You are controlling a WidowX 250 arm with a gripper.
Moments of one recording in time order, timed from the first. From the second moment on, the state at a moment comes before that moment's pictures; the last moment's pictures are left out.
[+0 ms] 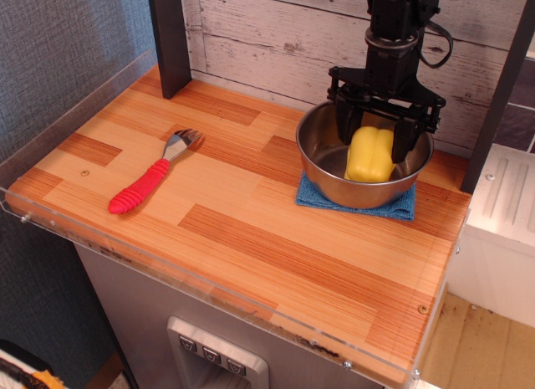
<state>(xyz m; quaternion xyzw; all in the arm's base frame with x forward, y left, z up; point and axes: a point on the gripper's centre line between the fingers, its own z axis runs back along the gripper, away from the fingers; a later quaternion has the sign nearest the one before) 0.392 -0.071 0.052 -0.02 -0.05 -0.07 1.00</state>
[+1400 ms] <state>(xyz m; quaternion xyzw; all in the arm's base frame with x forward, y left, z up) 0.263 -0.080 0.076 -0.03 -0.05 -0.08 1.00</state>
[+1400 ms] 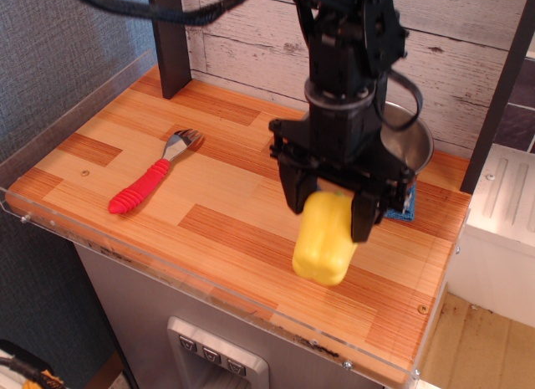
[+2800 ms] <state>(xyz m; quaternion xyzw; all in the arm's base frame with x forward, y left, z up) 0.283 -0.048 0.117 -0.02 -0.09 -0.06 0.99</state>
